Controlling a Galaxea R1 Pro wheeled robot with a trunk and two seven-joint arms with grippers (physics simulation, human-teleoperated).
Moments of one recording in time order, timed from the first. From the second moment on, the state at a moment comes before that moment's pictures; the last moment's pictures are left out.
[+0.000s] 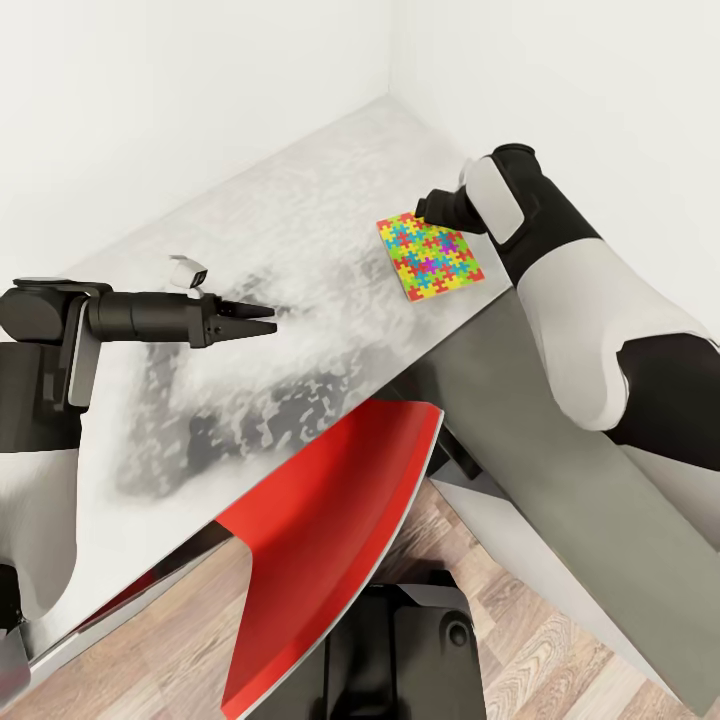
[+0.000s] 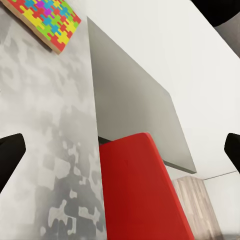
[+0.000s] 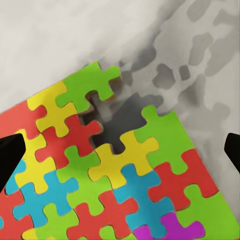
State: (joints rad) left arm -1.16 0.27 -0.02 -1.42 0.10 1.04 -1.44; right arm -1.81 0.13 0.09 -0.45 -0.42 0.72 -0.33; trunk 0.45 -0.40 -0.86
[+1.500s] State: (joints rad) left arm -1.16 0.27 -0.03 -1.42 0.10 1.04 -1.44; right arm -1.81 0.13 0.09 -0.45 -0.42 0.71 -0.32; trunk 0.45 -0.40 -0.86
